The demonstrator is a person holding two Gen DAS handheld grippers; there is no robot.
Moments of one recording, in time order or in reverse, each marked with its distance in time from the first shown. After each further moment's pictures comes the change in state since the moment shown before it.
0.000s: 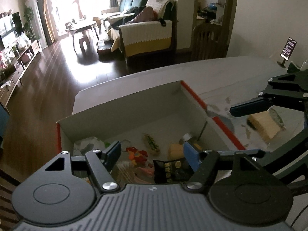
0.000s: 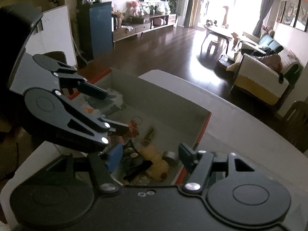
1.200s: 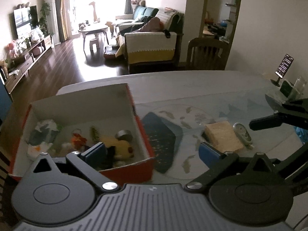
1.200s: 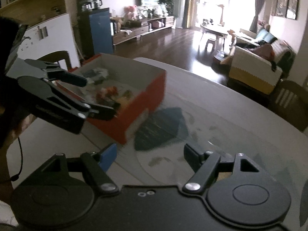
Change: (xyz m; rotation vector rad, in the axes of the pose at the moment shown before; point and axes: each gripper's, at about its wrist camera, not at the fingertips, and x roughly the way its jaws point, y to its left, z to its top) left arm -0.019 -0.148 -0.014 -0.136 -0.068 0.042; right arm -0.090 -0.105 -0.125 0.068 -0.008 0.029
